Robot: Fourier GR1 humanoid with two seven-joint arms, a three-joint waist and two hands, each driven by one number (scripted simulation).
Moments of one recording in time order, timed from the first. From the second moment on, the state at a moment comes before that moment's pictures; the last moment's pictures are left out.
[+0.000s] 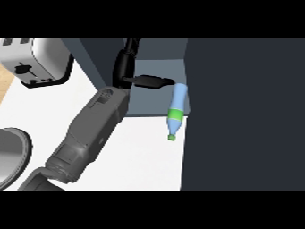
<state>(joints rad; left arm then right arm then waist) -1.00 0.00 -0.10 -0.44 0.30 0.27 -0.67 0.58 -0.04 0.19 -2.11 -0.27 0.35 -0.17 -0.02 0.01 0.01</state>
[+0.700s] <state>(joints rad) -0.64 0.00 -0.27 -0.97 0.41 0.21 -0.49 0.62 -0.03 0.22 -2.15 -0.25 0.31 -0.14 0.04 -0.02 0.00</state>
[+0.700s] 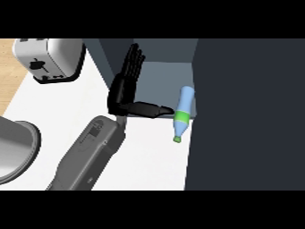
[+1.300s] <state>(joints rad) -0.11 0.13 -0.46 -1.74 0.39 0.31 -0.27 0.63 -0.08 0.28 -2.20 -0.16 0.34 -0.13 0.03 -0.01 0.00</state>
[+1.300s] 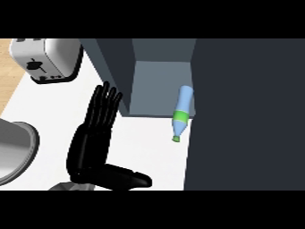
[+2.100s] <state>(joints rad) 0.42 0.35 -0.35 -2.23 0.48 0.22 -0.35 0.61 -0.22 0.45 -2.32 0.04 0.46 -0.01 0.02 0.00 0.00</state>
